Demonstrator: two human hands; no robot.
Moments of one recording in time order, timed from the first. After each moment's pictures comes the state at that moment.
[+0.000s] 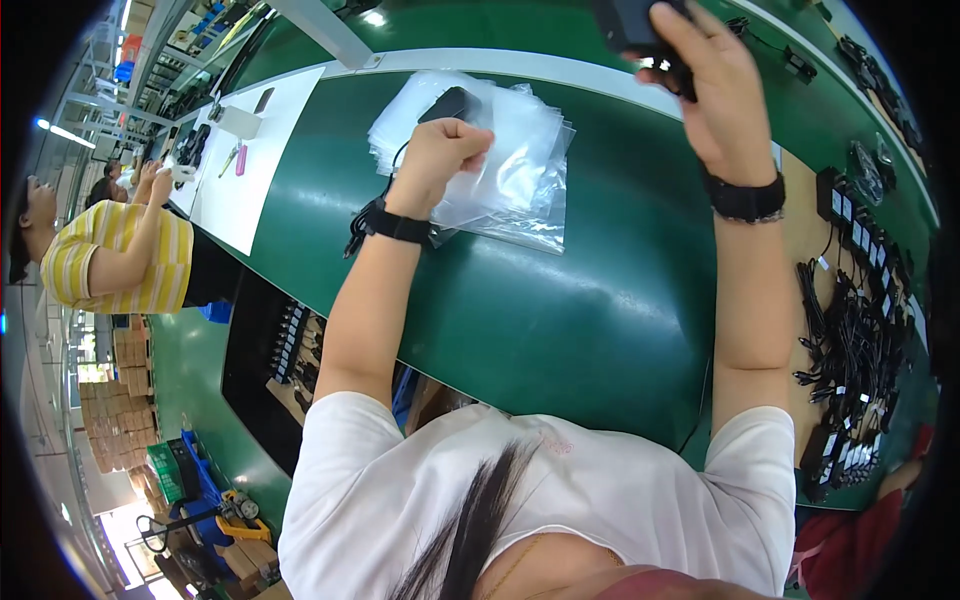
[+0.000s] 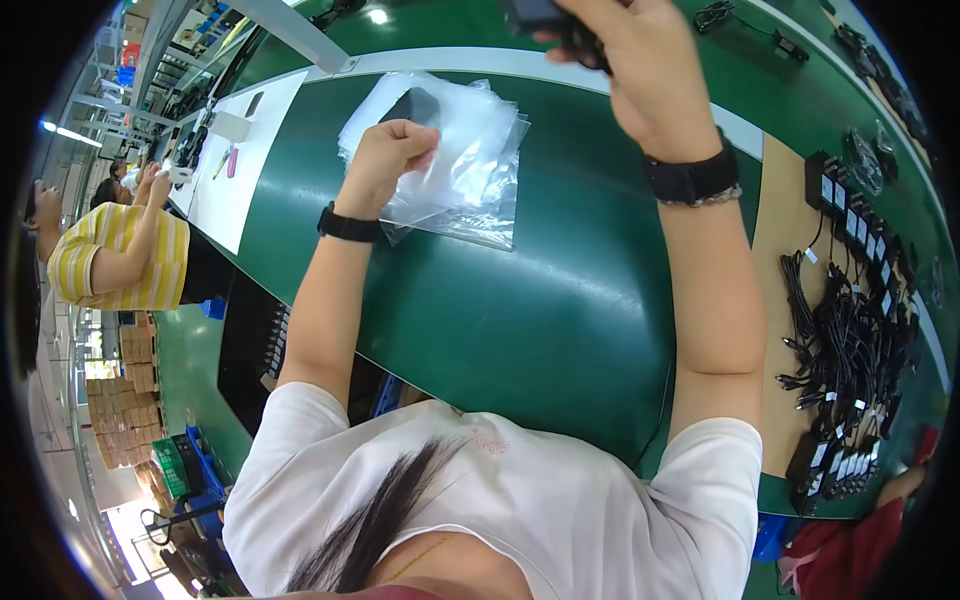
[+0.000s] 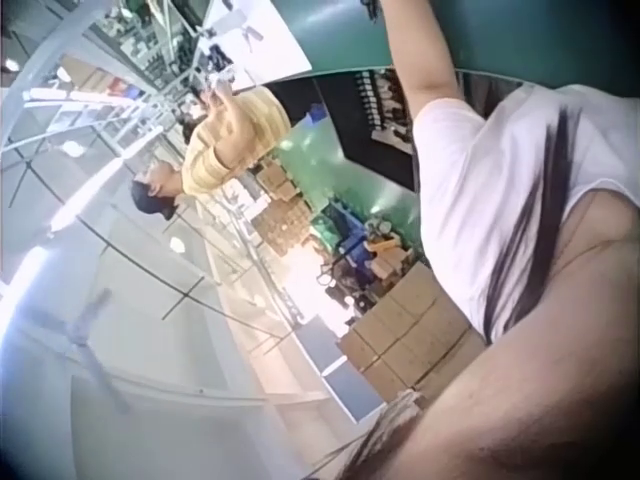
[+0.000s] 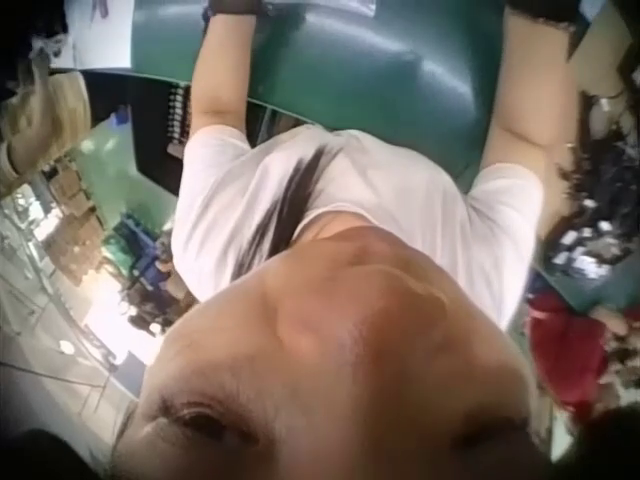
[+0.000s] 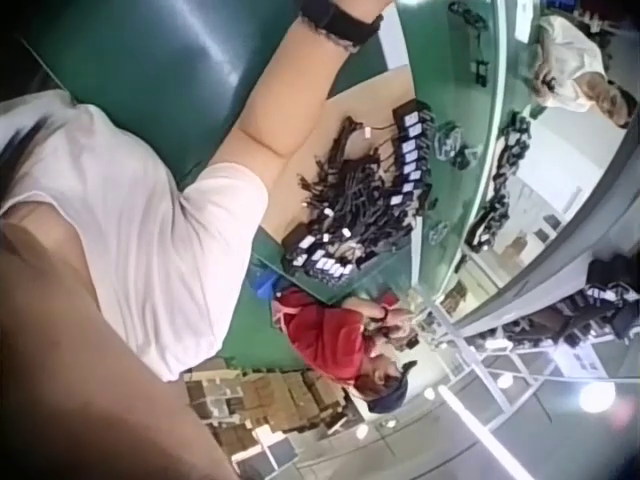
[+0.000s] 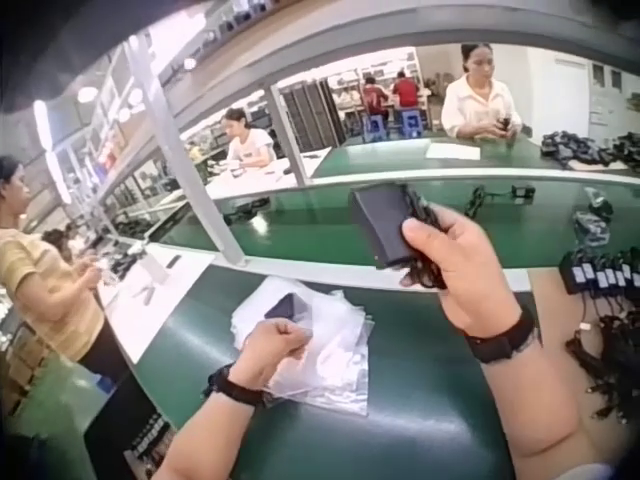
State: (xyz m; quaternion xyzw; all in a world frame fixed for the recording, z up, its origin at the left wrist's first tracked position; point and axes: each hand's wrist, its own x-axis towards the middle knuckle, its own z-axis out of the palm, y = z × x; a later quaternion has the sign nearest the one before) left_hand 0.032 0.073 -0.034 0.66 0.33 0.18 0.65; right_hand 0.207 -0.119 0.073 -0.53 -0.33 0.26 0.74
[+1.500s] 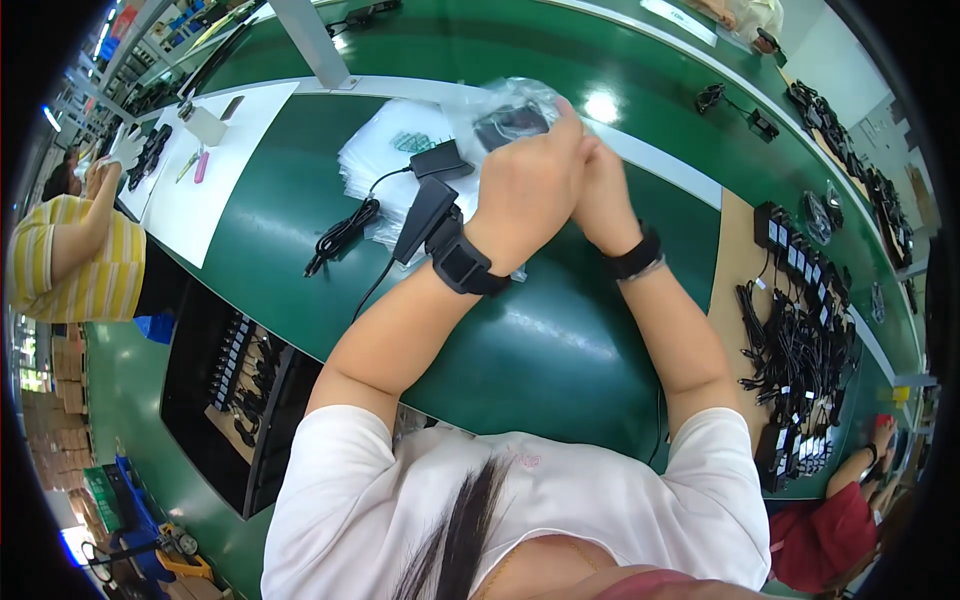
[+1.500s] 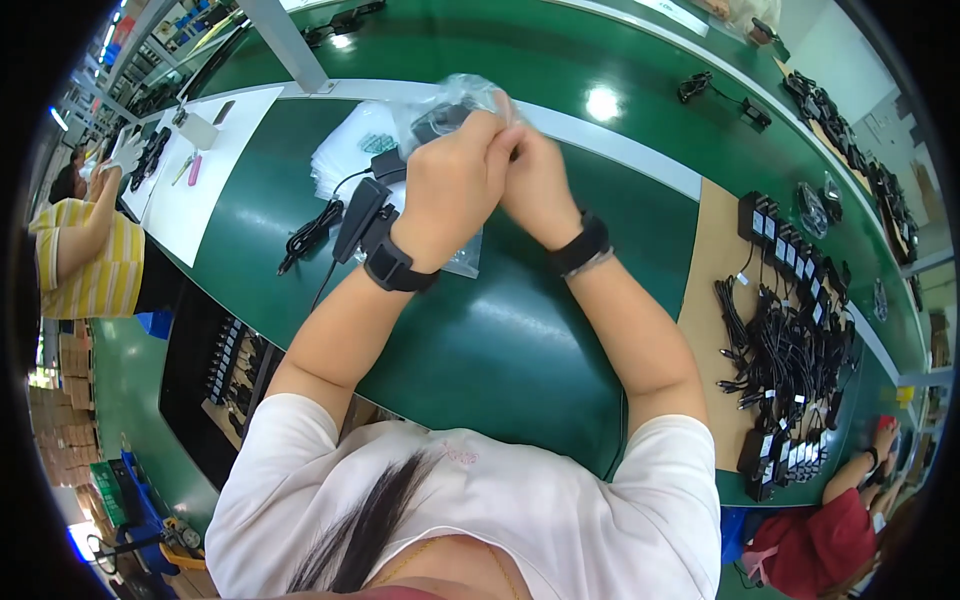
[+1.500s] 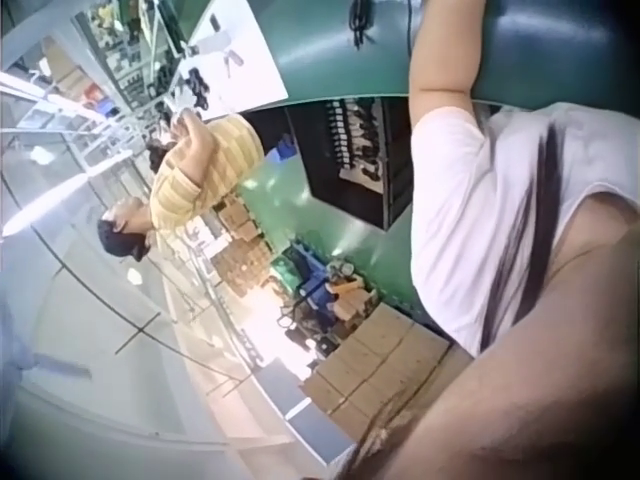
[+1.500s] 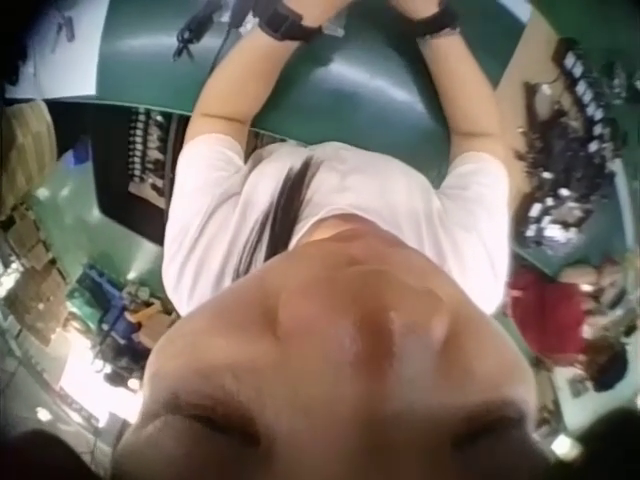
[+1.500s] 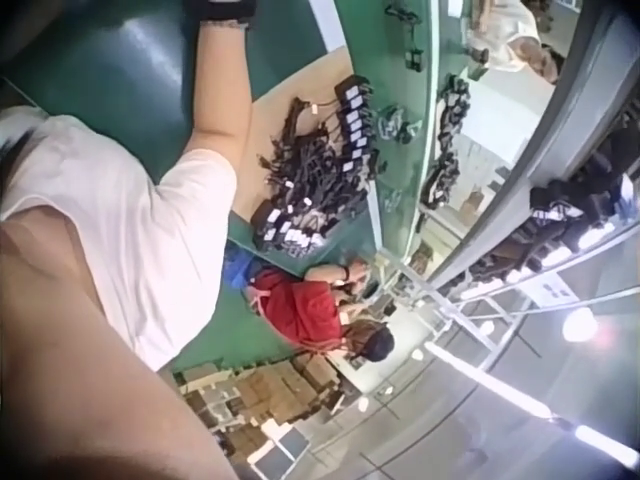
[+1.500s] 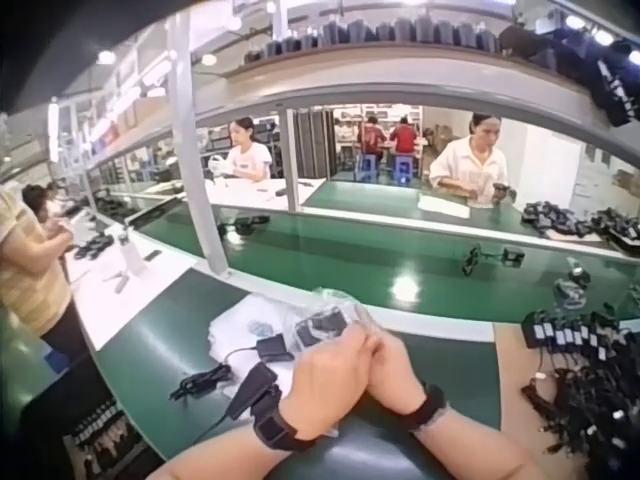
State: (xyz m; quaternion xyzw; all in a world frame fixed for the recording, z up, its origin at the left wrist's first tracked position) left_hand 0.081 -0.031 0.020 0.86 0.10 0.48 0.10; right_hand 0.174 -0.090 -0.015 -0.63 -0.49 0.08 0.60
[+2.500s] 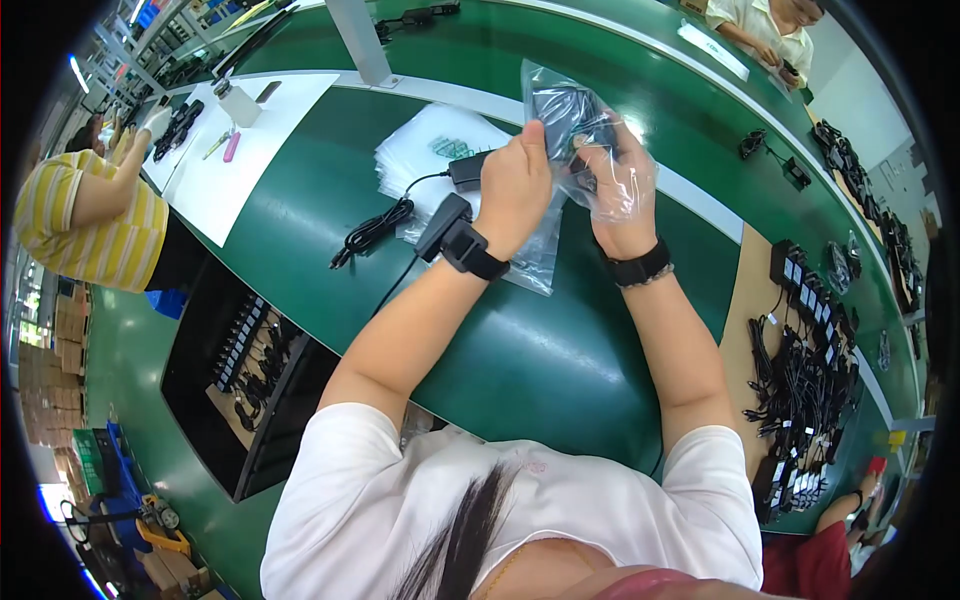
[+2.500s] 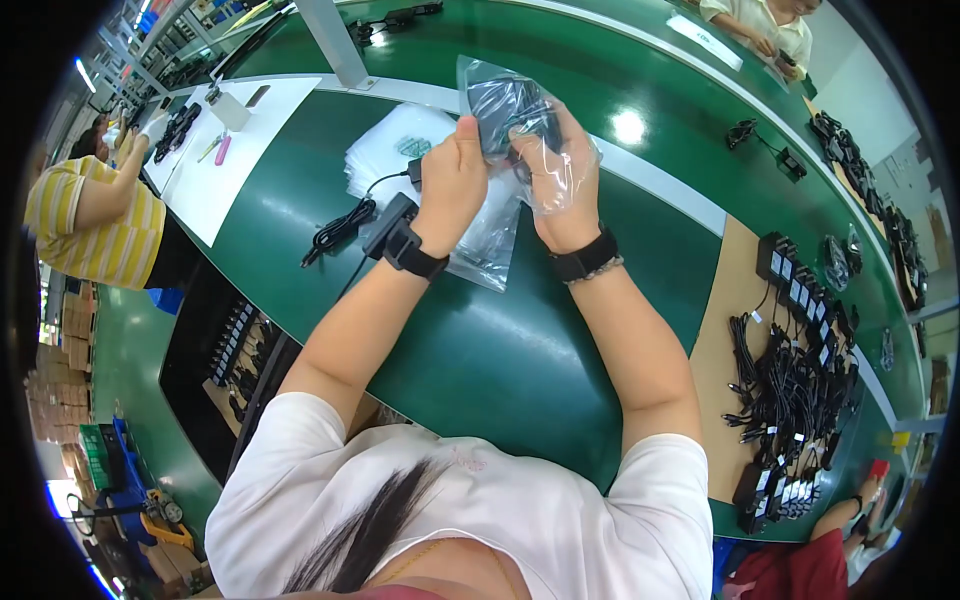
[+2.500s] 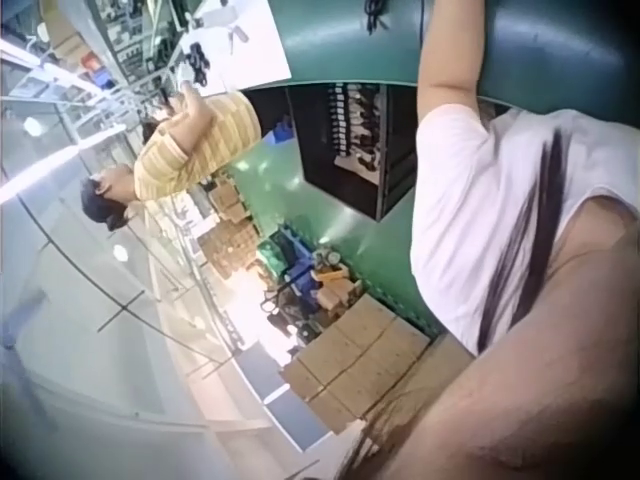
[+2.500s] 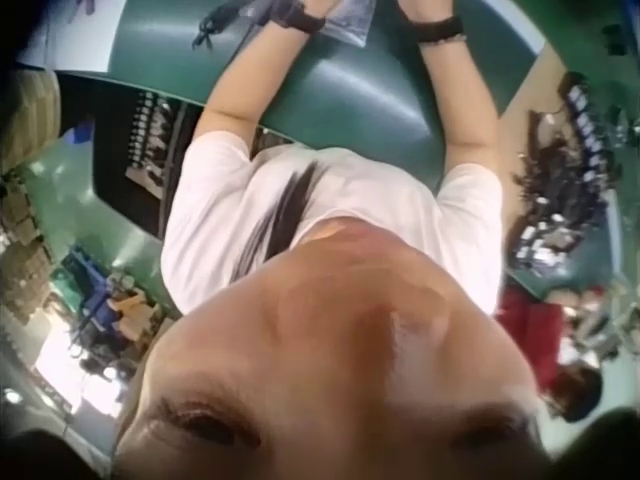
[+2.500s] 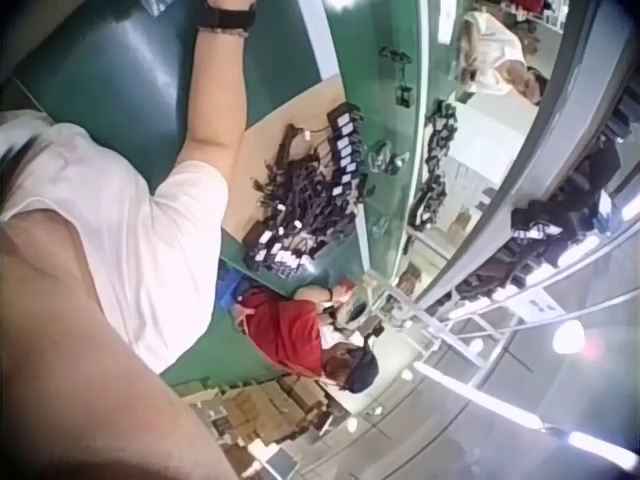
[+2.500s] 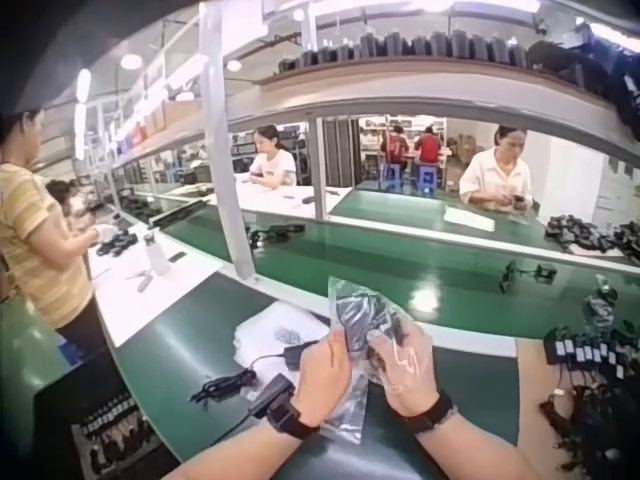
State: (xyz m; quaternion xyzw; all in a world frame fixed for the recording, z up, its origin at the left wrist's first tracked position) left_hand 0.069 0.012 0.001 0.79 0.30 0.43 0.31; right_hand 0.157 -0.071 0.017 -0.45 -0.35 0.25 0.78
